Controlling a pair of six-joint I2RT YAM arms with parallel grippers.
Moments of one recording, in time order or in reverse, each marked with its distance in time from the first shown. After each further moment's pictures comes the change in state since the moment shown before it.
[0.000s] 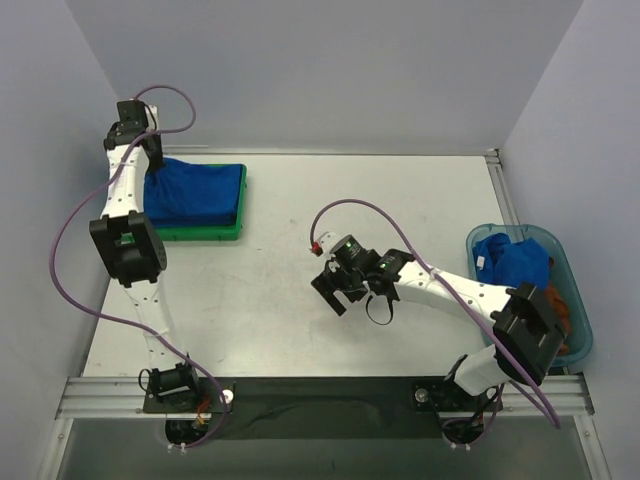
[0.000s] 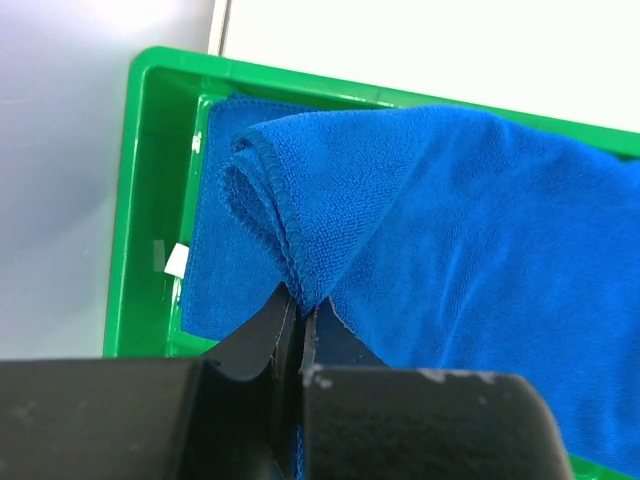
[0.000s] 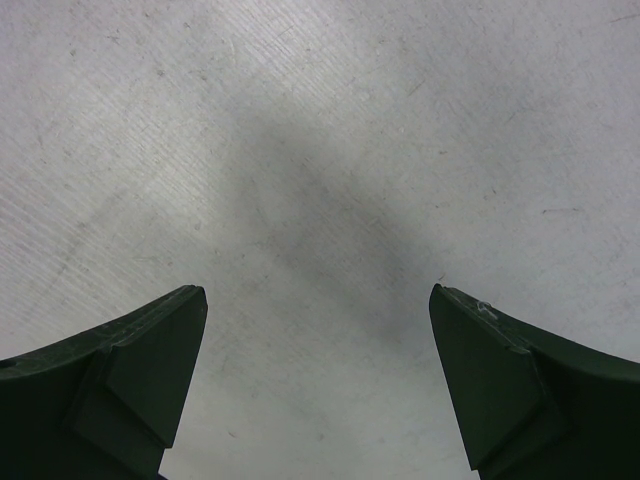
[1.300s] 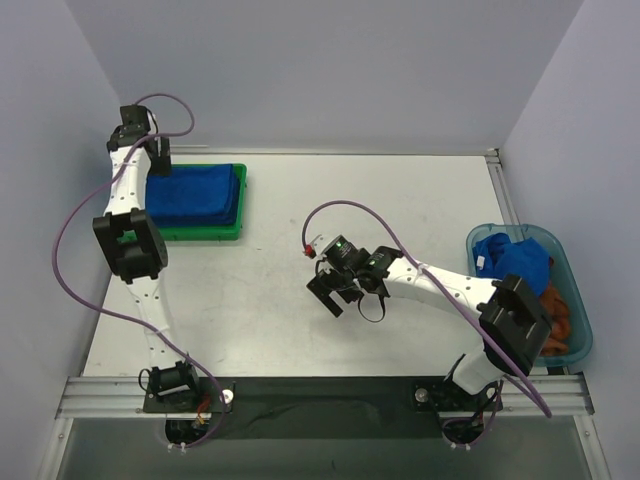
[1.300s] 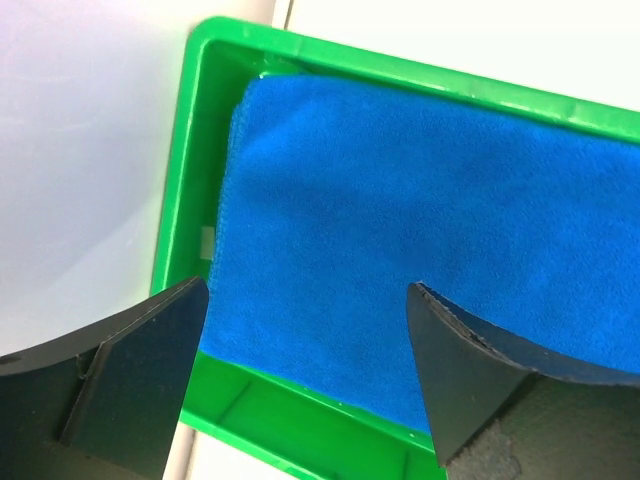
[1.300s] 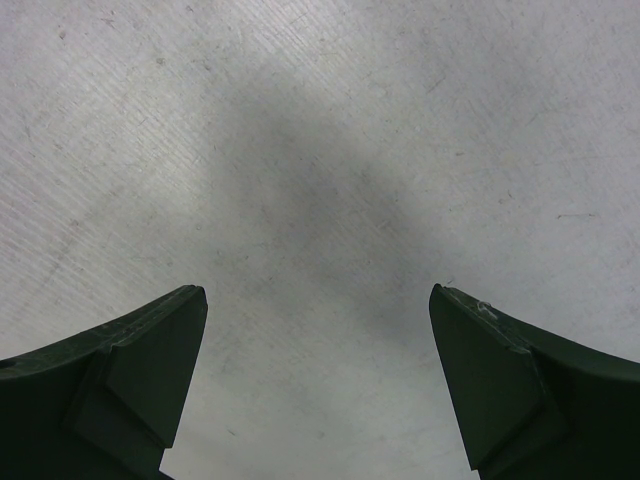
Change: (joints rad) left arm 0.006 0.080 0.052 -0.019 -0.143 0.032; right arm 0.024 0.075 0.056 -0.050 0.008 -0.010
